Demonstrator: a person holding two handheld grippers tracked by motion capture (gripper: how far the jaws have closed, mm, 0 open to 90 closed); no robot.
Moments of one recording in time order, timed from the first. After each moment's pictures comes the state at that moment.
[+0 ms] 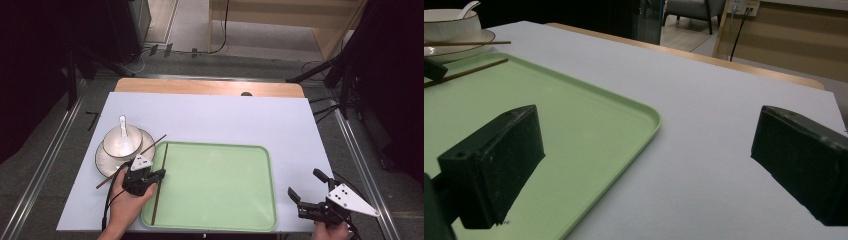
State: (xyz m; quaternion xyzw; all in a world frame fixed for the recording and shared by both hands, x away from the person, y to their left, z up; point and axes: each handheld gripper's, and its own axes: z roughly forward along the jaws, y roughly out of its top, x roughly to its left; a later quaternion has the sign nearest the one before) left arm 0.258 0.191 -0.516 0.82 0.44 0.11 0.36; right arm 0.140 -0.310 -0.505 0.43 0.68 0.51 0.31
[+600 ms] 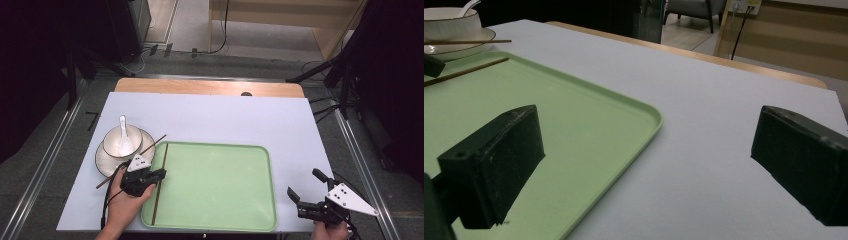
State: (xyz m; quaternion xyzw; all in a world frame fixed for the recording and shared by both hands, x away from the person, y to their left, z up) left arm 0.254 0.198 -0.508 0.82 0.42 0.11 0.38; right arm 0.141 -0.310 -0.505 0.43 0.68 0.50 0.31
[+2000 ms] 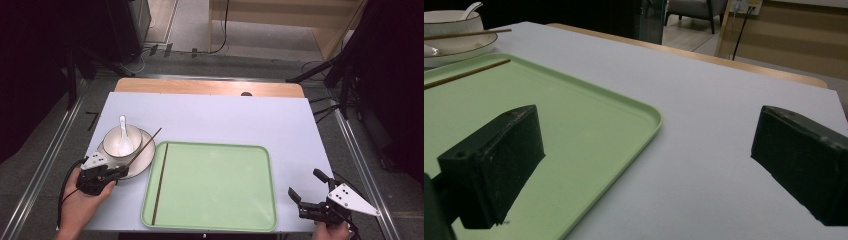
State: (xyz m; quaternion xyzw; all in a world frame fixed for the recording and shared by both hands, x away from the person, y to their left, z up) left arm 0.253 0.285 -0.482 0.81 0.44 0.15 0.35; right arm 0.140 -0.312 -0.505 0.43 0.68 0.51 0.31
